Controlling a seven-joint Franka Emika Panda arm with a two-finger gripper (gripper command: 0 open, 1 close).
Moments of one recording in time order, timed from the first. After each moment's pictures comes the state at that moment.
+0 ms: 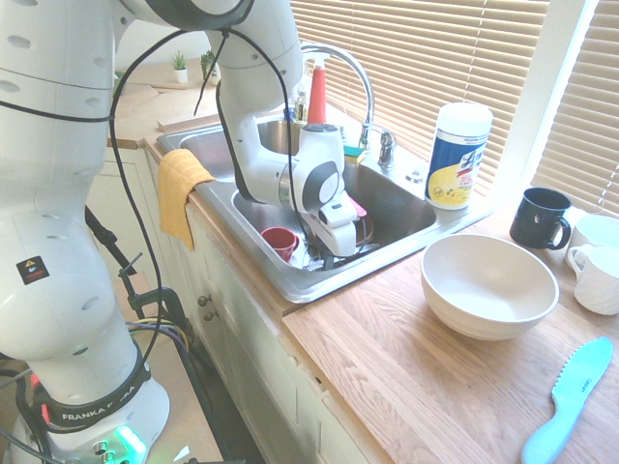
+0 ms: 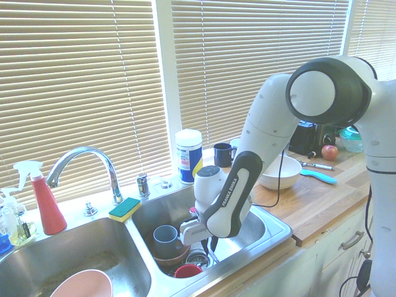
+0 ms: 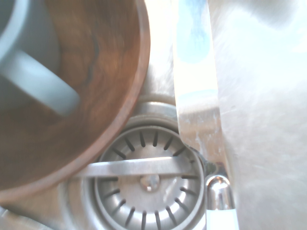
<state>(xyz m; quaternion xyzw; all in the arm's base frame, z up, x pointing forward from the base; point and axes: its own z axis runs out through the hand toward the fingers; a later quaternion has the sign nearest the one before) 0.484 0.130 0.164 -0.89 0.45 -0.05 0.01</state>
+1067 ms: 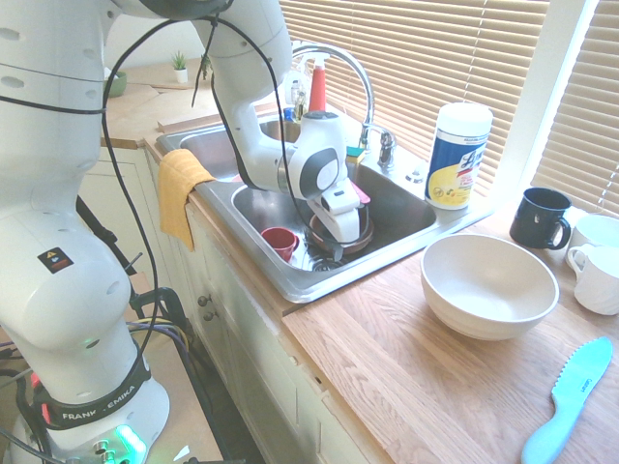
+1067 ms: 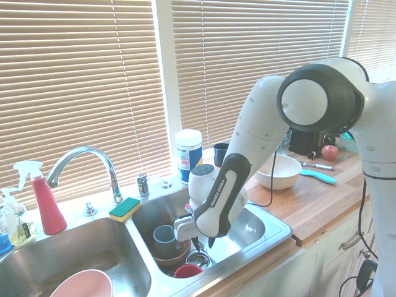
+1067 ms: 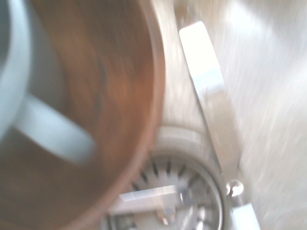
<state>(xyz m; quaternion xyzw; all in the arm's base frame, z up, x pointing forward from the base) 0.497 0.137 0.216 -0.89 0.46 -0.07 0.02</state>
